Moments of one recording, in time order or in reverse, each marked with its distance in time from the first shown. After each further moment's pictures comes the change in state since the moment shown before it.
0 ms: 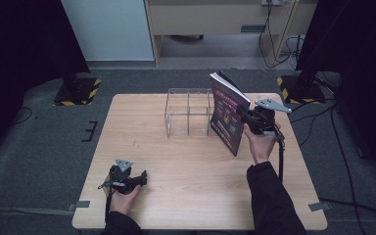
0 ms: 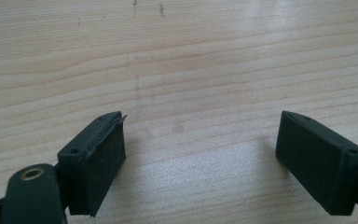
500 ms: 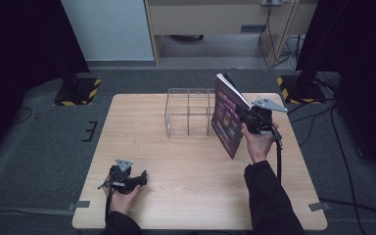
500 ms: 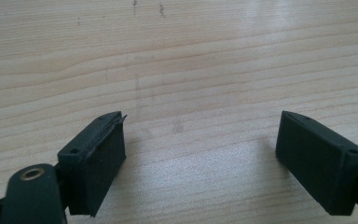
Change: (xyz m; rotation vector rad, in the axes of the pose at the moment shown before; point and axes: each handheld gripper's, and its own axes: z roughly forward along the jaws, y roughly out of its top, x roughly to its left) left arm 0.000 0.000 0.000 0.000 -0.001 -0.001; right arm 0.007 0.000 0.004 0.003 -0.030 -0.025
